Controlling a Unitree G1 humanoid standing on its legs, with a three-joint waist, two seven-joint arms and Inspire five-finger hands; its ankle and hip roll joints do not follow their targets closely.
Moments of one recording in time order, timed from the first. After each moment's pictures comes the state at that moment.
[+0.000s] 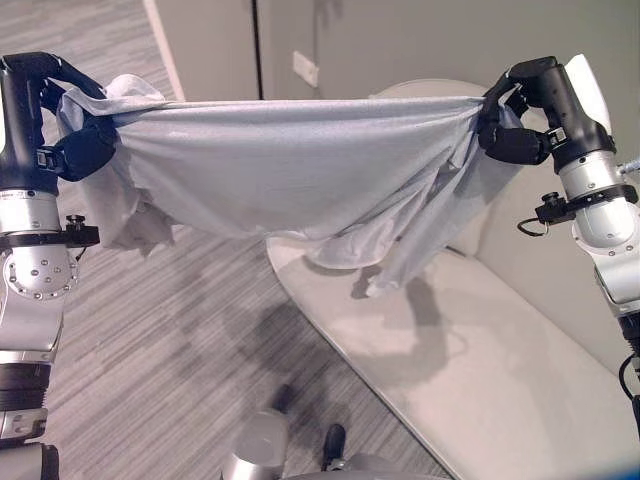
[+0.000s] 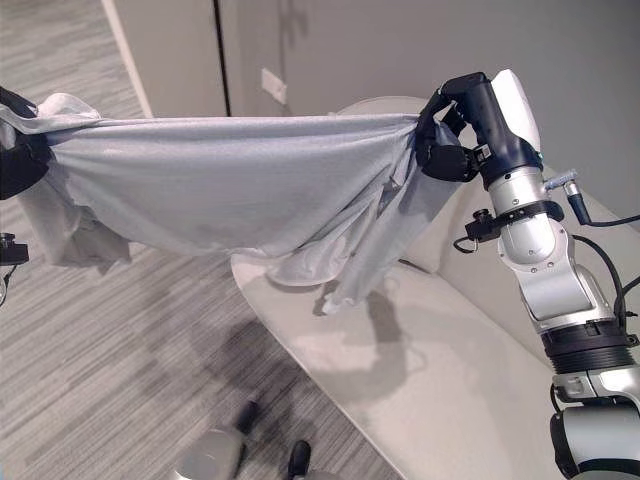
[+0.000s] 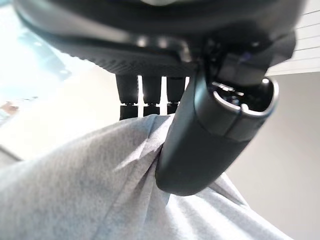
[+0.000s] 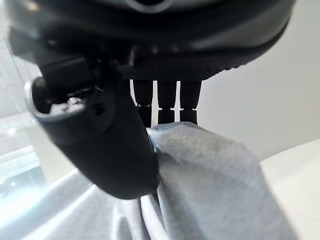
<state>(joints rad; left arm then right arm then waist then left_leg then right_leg) -0.27 0.90 0.20 0.10 0.11 -0.20 0.39 -0.61 -0.97 0.18 0.22 0.03 -0.16 -0.14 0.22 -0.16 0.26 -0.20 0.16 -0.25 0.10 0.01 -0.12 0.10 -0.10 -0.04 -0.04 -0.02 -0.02</state>
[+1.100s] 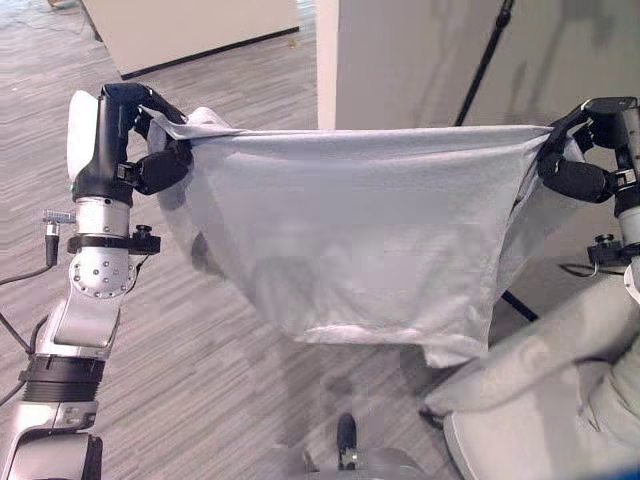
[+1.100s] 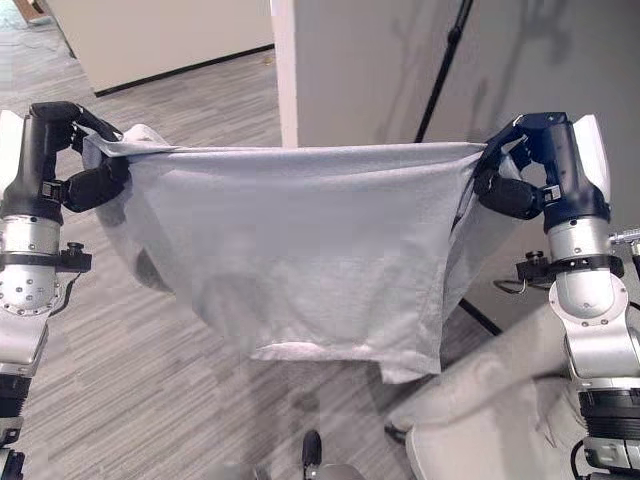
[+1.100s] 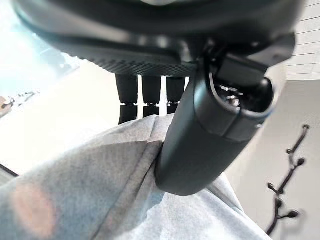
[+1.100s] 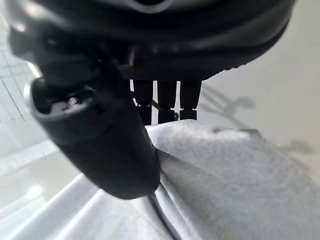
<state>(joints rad) -0.33 0.75 0.09 0.04 0.09 -0.17 0.27 -0.24 -0.96 -0.16 0.05 0.05 -0.14 -0.13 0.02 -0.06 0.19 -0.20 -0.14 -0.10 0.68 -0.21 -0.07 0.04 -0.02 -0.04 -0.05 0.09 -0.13</state>
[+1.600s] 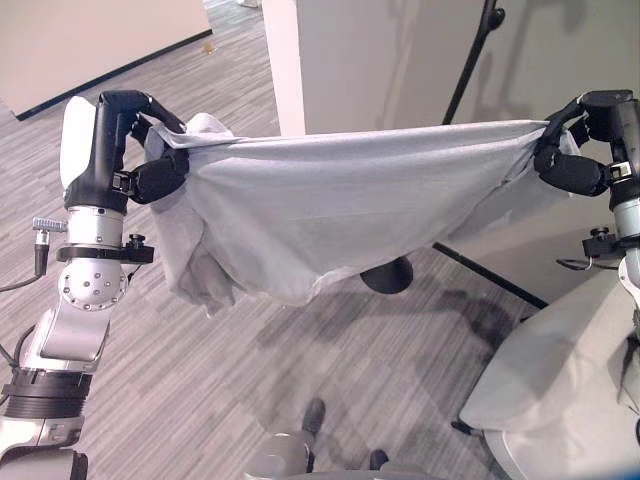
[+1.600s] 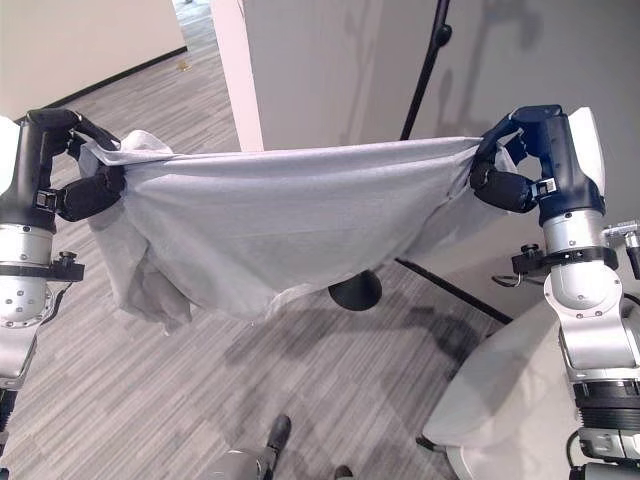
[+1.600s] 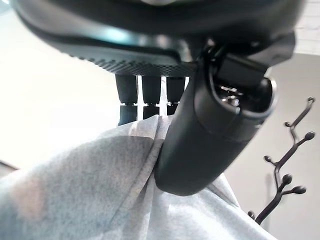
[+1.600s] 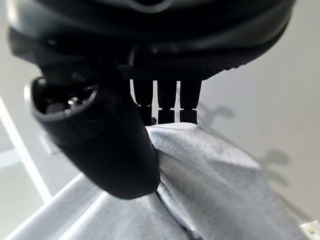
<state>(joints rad) -0.26 0.80 0.12 -0.08 0.09 -0.19 0.28 -0.29 -0.94 -0.13 0.09 0.04 -0.14 -0.14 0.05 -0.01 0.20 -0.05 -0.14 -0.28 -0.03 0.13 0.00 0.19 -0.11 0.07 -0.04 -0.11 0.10</state>
